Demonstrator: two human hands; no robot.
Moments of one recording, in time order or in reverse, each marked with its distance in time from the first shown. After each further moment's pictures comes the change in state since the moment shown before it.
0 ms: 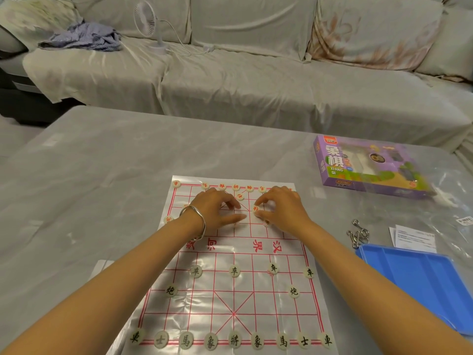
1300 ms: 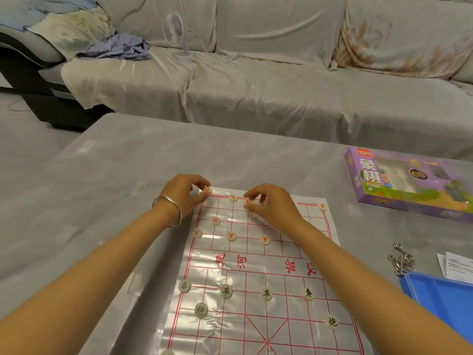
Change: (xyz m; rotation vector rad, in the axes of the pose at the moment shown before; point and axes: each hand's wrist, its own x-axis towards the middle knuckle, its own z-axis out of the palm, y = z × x) left_hand -0.006 -0.092 -0.059 -0.067 0.301 -0.304; right_hand 0.048 -0.069 0.020 0.266 0.018 -0.116
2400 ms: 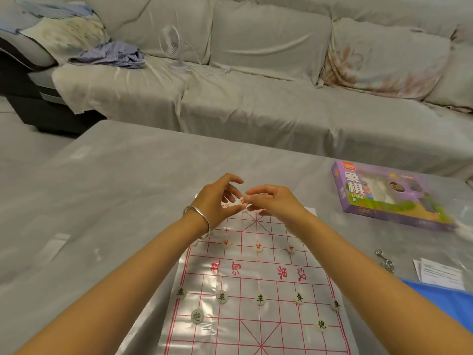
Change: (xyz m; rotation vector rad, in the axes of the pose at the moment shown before) left_hand -0.020 0.065 0.007 -0.354 -0.032 0.278; right_hand -0.009 -0.034 -0.042 0.595 -0.092 0.325
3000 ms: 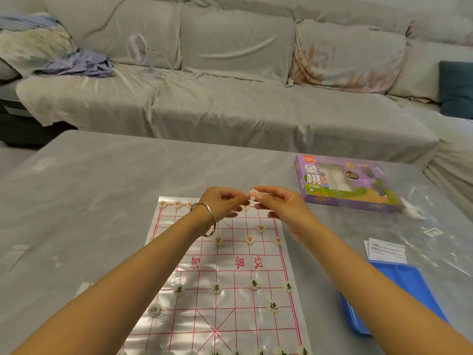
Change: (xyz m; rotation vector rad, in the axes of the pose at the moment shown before) left_hand 0.010 0.078 0.065 -0.462 -0.135 -0.317; right_hand -0.058 0.031 -0.084 0.175 0.155 -0.051
